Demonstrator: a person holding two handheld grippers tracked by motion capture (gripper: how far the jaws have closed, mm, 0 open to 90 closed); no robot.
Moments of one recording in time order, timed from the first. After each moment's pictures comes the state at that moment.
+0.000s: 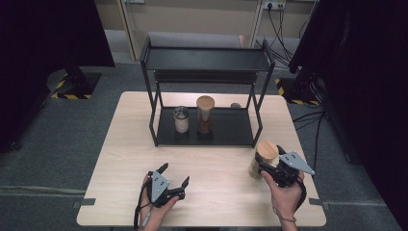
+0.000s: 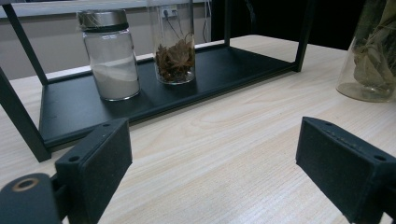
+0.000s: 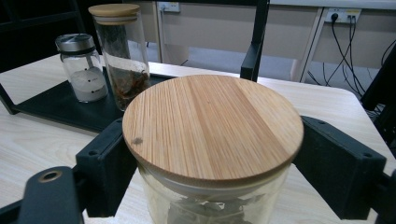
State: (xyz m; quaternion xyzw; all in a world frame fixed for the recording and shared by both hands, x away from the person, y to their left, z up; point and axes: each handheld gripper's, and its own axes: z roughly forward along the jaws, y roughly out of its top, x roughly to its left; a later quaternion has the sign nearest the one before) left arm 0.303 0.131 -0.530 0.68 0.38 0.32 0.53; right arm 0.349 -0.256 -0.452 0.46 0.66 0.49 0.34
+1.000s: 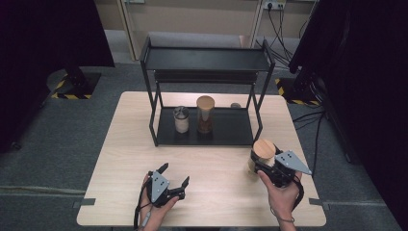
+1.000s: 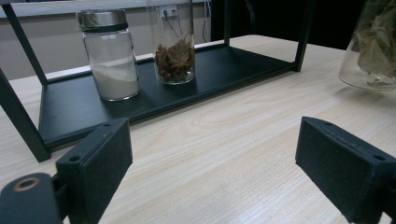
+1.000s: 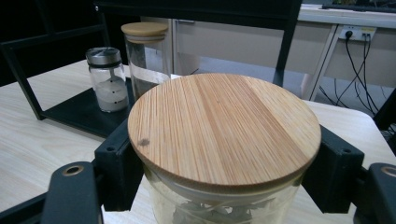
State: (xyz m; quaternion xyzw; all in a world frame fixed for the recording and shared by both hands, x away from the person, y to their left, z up) left arm 0.303 0.131 -0.530 0.68 0.38 0.32 0.53; right arm 0.343 -0.239 -0.435 0.42 0.67 0.50 0.34
